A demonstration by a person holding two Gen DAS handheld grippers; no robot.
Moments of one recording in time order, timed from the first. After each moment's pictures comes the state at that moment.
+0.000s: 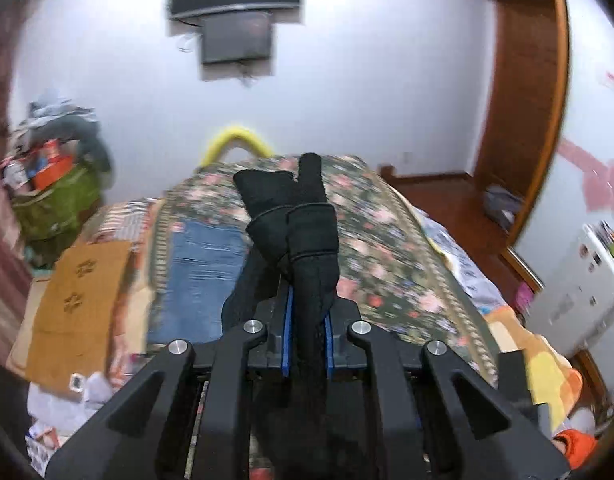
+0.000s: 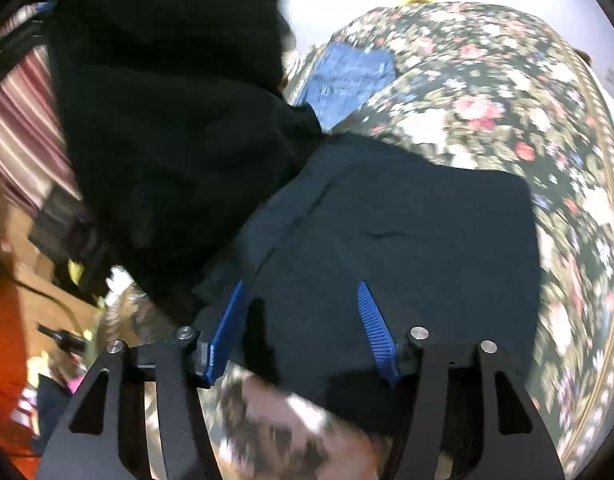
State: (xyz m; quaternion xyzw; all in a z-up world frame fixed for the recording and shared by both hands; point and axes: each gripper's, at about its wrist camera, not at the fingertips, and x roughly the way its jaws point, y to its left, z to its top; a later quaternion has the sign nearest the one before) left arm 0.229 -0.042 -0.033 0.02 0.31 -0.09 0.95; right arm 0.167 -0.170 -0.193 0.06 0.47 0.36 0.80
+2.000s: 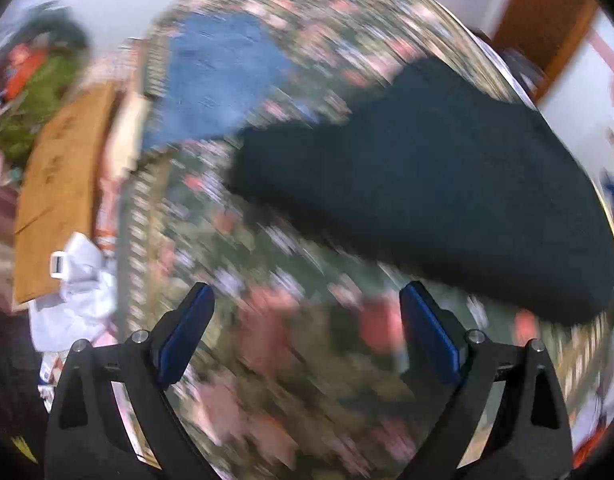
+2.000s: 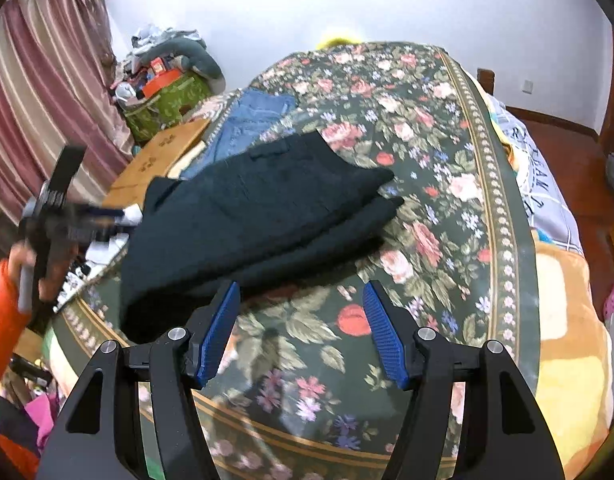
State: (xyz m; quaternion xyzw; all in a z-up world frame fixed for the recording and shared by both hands) left arm 0.192 0.060 -0.225 0.07 0.56 -0.09 0.82; right arm 0.126 -0.239 -0.175 0.04 0.42 0.24 0.87
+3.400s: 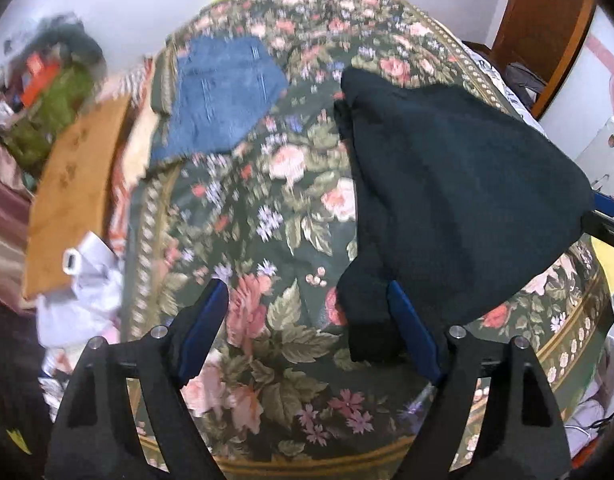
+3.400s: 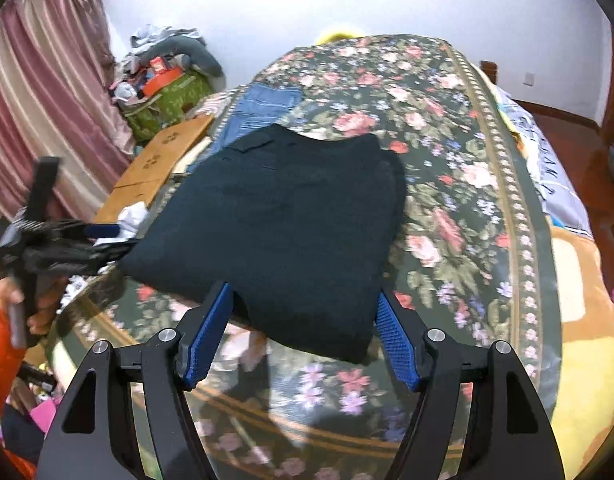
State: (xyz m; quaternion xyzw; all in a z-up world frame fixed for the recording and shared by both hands) left arm 0.173 0.040 -0.197 0.06 0.52 -0.05 0.85; right arm 0.120 -0.228 -0.188 0.05 0.44 0.23 0.87
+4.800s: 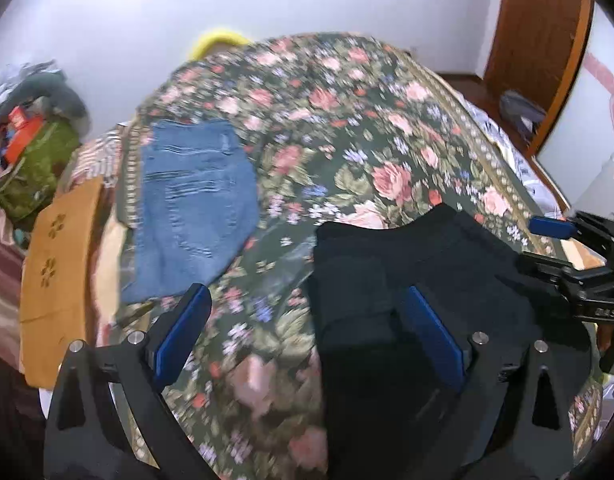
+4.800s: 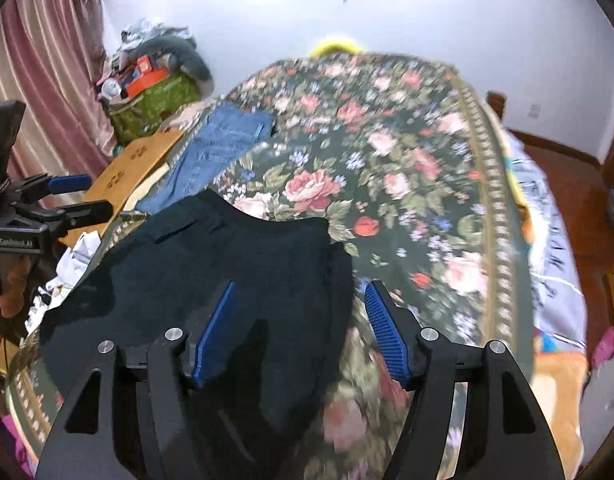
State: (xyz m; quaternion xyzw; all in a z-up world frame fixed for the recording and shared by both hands) left arm 0.330 -0.015 -0.186 0.08 0.47 -0.08 0.87; right arm 0.269 -0.228 -0.198 0.00 0.44 0.24 0.87
